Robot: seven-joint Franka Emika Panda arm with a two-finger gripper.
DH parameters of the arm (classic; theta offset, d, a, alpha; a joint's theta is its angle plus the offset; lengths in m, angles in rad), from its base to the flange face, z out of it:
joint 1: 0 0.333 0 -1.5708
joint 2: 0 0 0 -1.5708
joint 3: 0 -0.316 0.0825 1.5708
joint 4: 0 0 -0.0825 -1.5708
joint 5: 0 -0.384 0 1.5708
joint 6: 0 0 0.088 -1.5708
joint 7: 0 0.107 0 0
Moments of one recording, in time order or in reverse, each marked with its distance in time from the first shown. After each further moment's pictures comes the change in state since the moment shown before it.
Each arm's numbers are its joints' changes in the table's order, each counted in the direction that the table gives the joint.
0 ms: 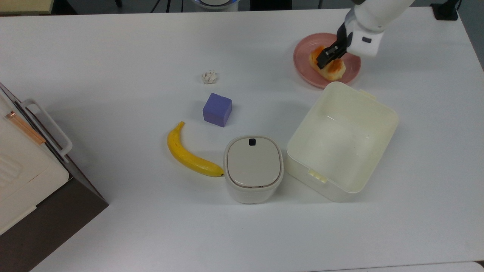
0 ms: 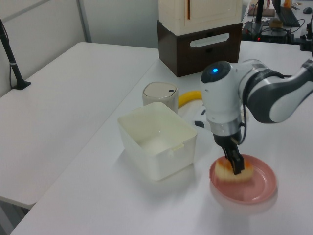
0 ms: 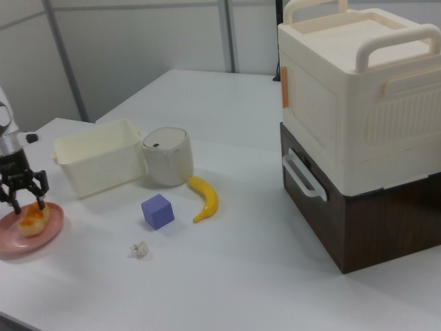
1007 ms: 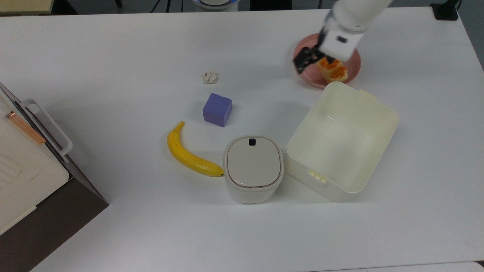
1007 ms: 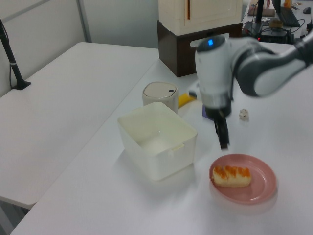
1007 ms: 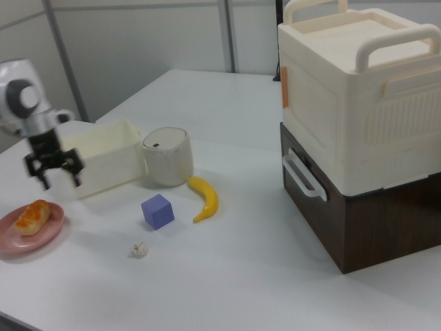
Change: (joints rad) arm -0.055 -0.067 0.119 -0.013 -0.001 0.005 0.053
